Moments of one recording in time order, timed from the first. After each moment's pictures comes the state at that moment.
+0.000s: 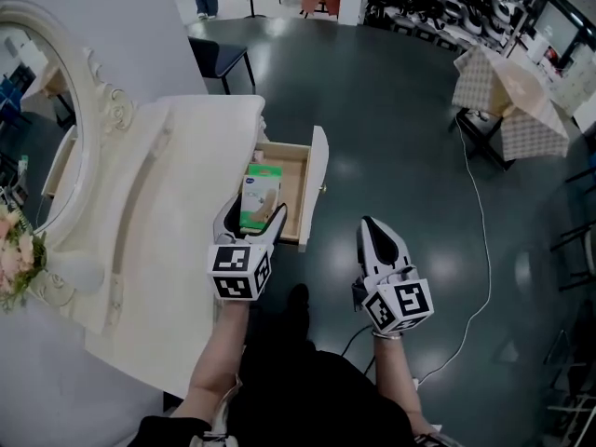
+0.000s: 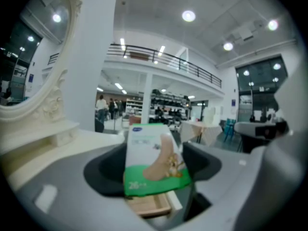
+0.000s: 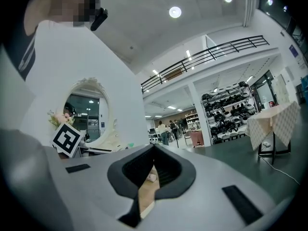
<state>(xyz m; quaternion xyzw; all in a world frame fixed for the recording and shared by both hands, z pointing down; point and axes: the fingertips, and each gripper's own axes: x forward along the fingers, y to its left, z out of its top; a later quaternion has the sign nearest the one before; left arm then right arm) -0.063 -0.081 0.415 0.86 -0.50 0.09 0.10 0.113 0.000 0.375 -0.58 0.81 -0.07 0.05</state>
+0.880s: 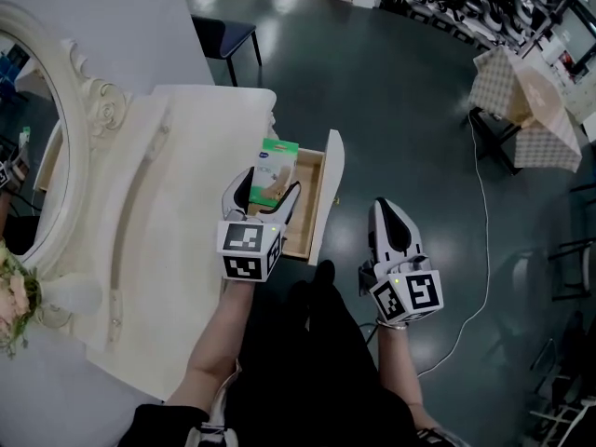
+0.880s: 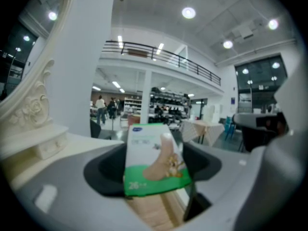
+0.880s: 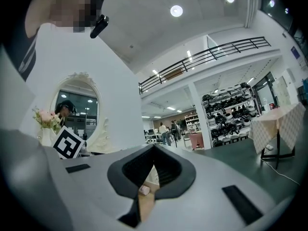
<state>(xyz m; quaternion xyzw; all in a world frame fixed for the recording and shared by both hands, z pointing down) -0.056 -0.194 0.421 0.86 -0.49 0.10 0.10 0.108 -0.113 0.362 -0.59 0.80 -0.06 0.05</state>
